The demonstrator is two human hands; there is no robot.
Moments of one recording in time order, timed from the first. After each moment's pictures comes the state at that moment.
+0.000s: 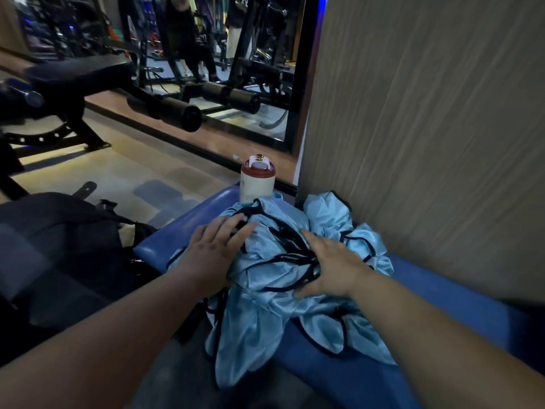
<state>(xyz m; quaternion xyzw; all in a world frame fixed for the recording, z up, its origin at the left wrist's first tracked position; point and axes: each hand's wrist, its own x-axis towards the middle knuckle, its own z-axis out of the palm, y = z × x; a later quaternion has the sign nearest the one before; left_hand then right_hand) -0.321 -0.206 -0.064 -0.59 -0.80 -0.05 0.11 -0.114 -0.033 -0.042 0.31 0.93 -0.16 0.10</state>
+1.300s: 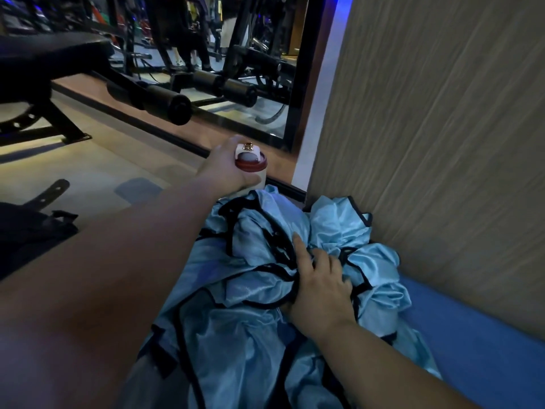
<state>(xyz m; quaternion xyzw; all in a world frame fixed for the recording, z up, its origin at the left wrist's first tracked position) -0.441 -0.039 -0.005 -0.41 -0.80 -0.44 -0.09 -0.186 -0.039 -0.090 0.38 0.92 -0.05 -0.05</state>
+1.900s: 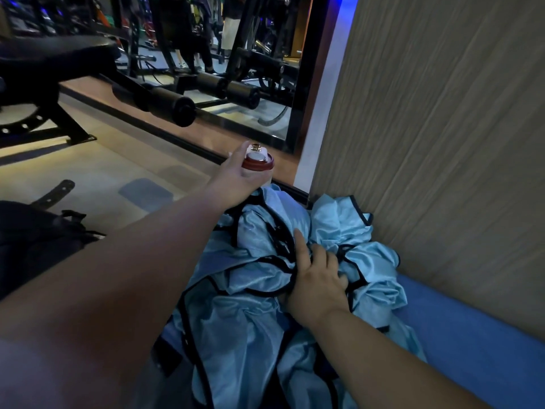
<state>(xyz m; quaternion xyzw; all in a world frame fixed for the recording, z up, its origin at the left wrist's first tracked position) -0.430 -0.049 -0.020 -0.43 -0.74 -0.48 -0.17 -0.203 -0.039 -0.090 0.41 0.91 -0.06 -0.04</state>
